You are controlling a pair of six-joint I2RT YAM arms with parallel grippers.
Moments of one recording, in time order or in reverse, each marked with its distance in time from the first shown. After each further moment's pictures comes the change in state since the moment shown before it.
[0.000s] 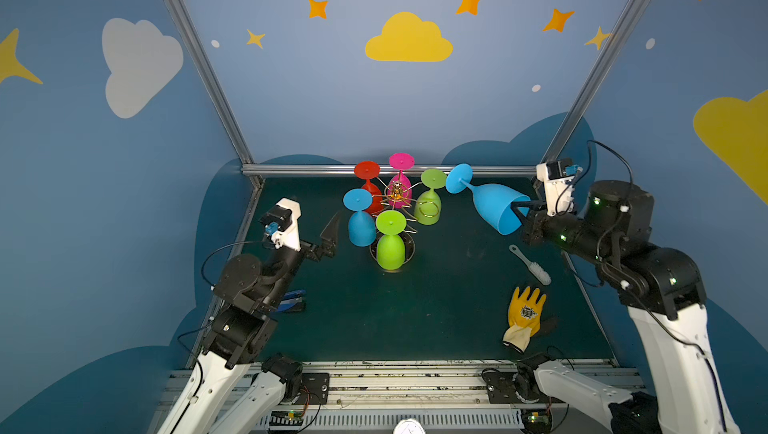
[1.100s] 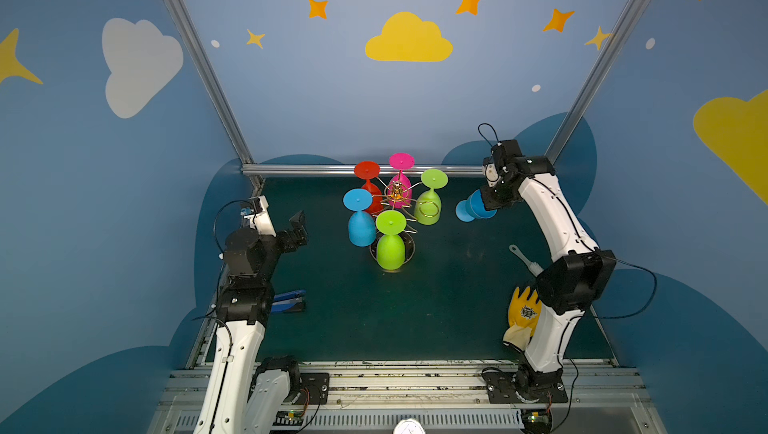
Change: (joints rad) left arm 0.480 0.186 -0.077 -0.100 0.198 -0.288; right arm -0.151 0.843 0.354 -0.169 0.225 -0.134
